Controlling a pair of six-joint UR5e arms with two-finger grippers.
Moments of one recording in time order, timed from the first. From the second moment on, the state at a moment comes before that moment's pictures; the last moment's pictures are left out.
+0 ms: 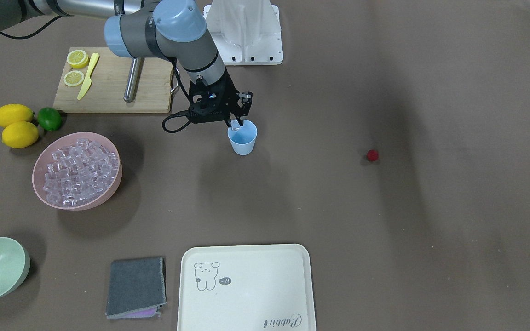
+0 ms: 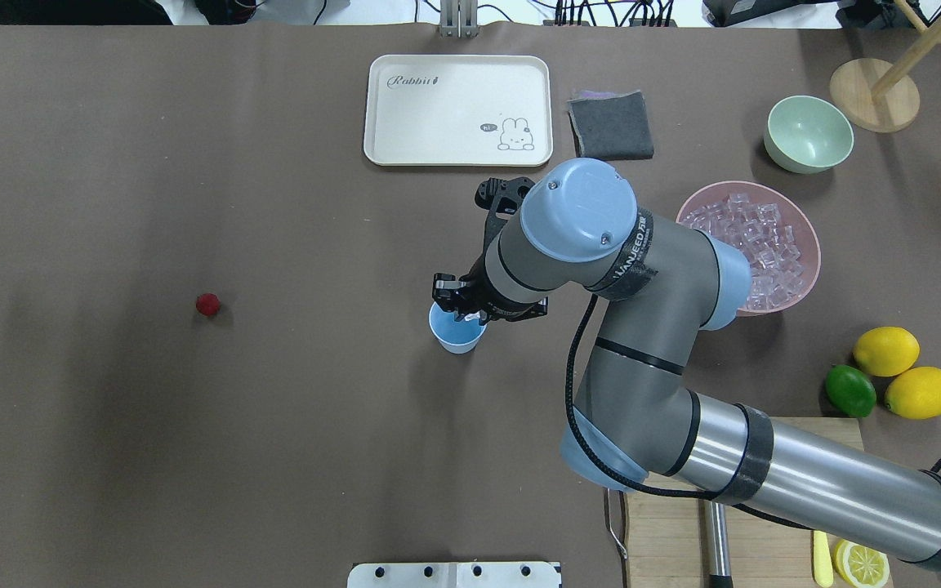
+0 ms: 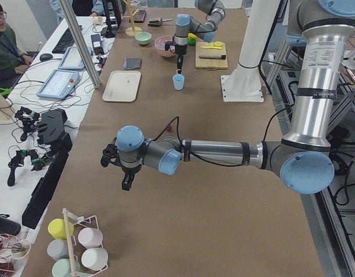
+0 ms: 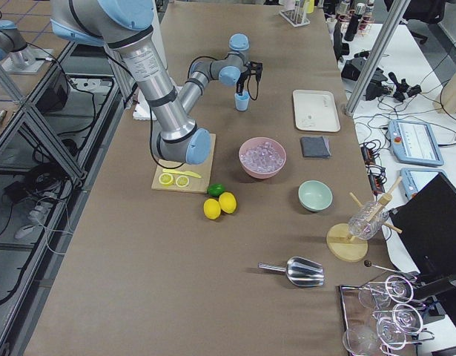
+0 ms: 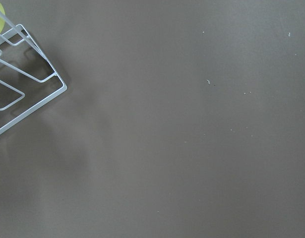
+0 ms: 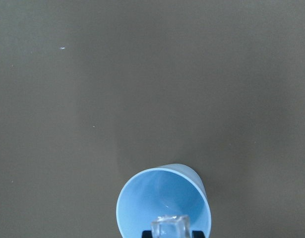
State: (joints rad) left arm -1.49 -1.67 -1.49 -1.92 -2.37 -0.15; right arm 0.51 -0.90 1.71 -1.38 1.95 1.38
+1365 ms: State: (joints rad) left arm -1.49 -1.68 -1.49 -1.92 -2.38 -0.15; right arm 0.63 -0.96 1.81 -1.39 2.15 1.37
